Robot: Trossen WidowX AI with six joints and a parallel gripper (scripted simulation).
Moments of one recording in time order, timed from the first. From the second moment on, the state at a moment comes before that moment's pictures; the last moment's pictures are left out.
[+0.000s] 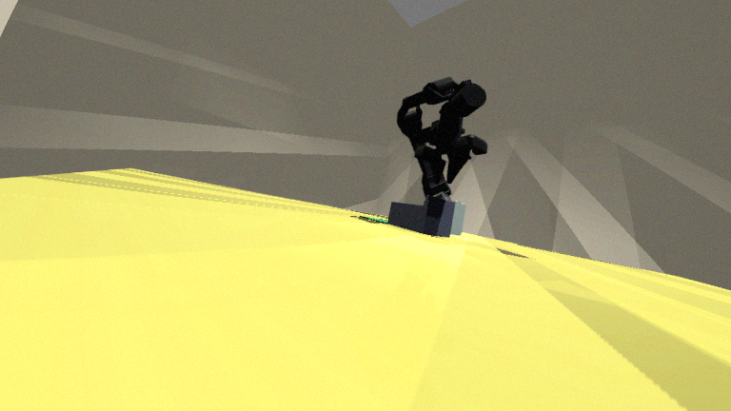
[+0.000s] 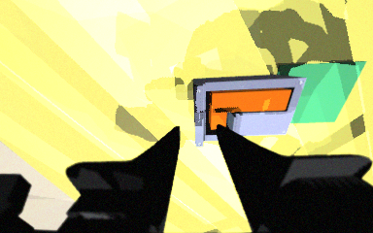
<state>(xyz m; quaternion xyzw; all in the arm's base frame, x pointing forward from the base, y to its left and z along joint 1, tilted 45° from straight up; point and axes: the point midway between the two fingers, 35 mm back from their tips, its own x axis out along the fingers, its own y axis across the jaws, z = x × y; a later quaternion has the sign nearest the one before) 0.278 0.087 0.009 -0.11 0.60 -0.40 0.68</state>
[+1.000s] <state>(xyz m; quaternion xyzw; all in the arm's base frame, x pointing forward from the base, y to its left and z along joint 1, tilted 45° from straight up) 0.272 0.037 -0.038 -0.11 0.60 -0.41 0.68</state>
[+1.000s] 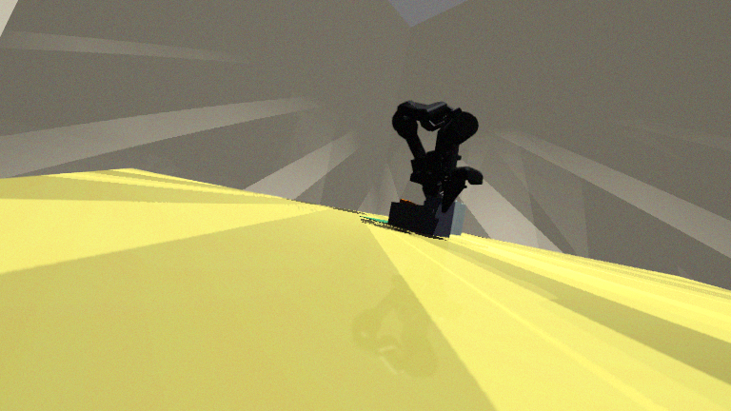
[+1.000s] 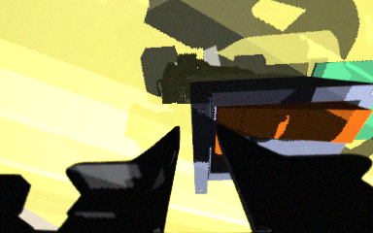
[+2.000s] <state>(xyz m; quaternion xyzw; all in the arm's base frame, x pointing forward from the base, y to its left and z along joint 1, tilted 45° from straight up) 0.269 0.023 -0.051 -0.11 0.60 -0.41 0.68</state>
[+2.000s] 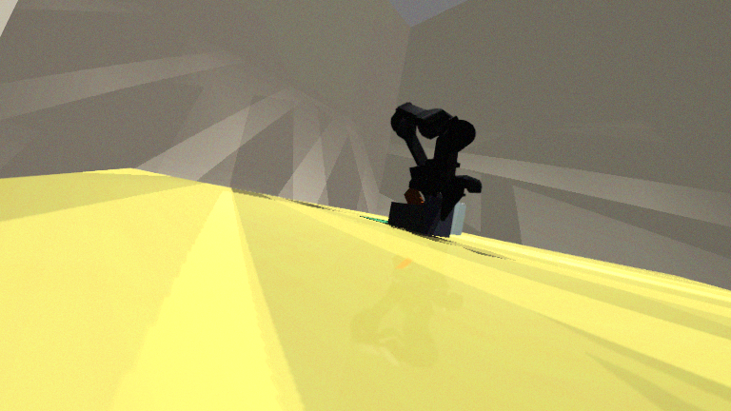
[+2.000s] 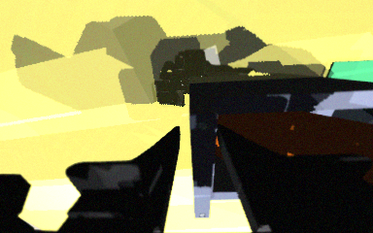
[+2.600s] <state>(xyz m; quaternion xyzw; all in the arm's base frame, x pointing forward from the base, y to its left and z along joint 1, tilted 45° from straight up) 0.271 0.037 -0.048 -0.12 0.60 -0.41 0.68</state>
